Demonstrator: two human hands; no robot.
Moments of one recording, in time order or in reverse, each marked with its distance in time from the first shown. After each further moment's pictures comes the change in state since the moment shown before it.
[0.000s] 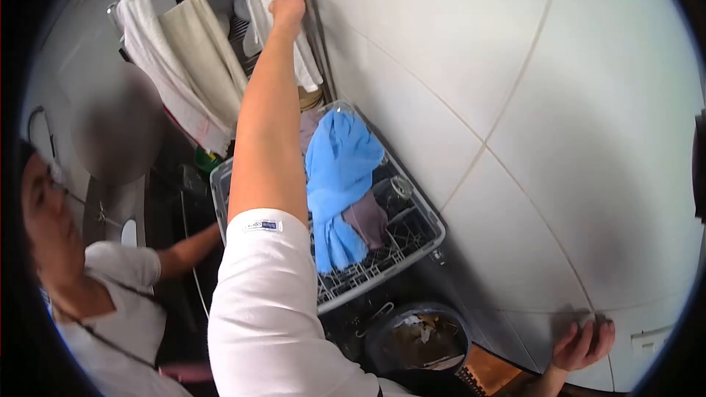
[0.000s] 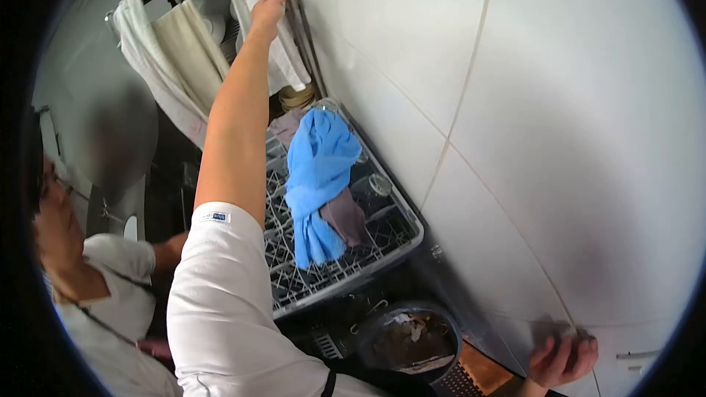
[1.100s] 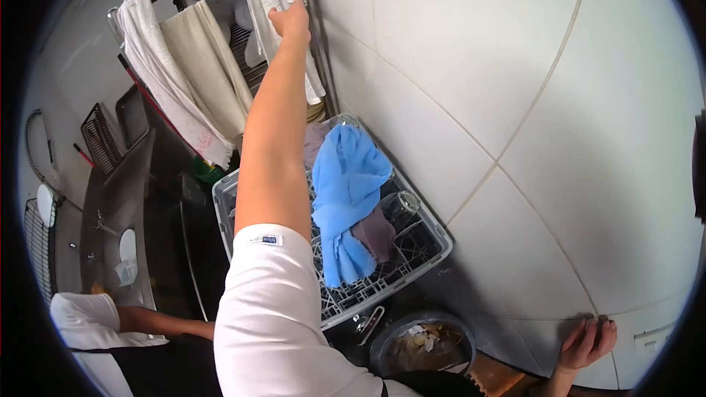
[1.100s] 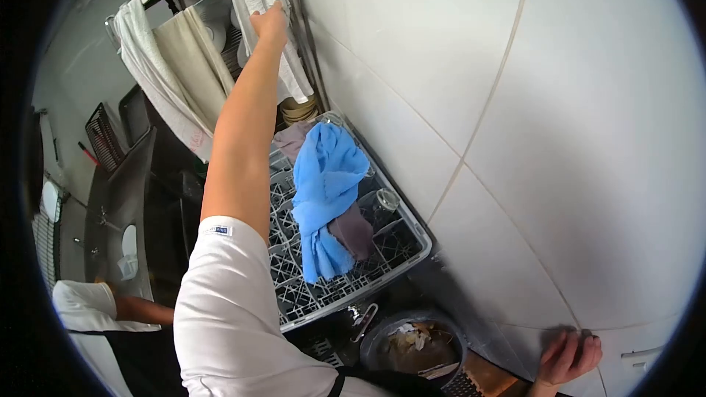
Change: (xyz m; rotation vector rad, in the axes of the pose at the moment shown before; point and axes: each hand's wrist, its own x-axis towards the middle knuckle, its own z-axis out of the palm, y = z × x) left_hand -0.021 0.040 0.016 -0.165 0.395 -0.204; right_hand 0.002 -0.002 0.001 -0.069 -0.069 0.006
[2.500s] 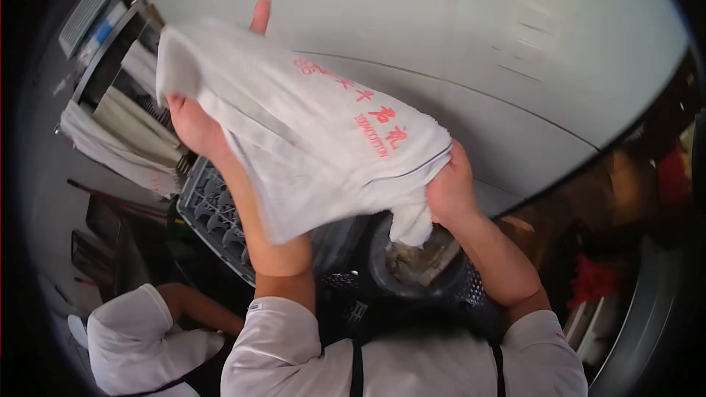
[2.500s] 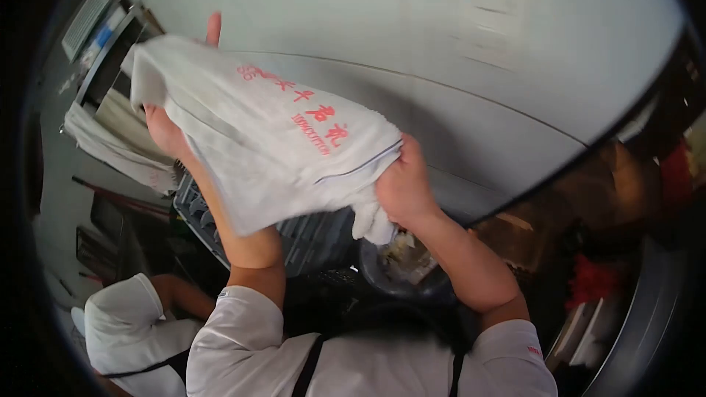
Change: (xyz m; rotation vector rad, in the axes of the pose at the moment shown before) left_hand -0.449 0.234 -0.155 -1.357 -1.459 -0.510; right_hand 0.087 -0.089 -0.102 2.080 -0.103 1.322
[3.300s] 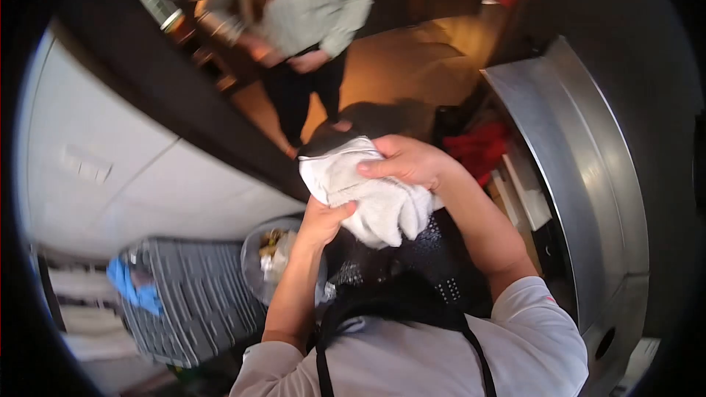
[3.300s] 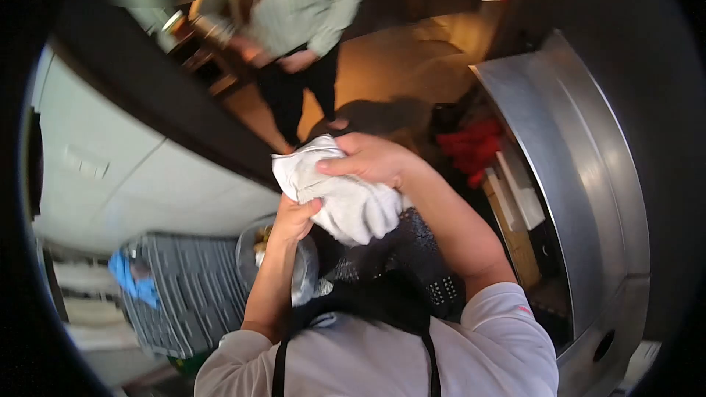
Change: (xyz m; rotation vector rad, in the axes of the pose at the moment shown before) left_hand -0.276 -0.529 0.236 0.014 0.044 -1.075; right_hand -0.322 -0.261 -0.381 -0.224 0.210 0.313
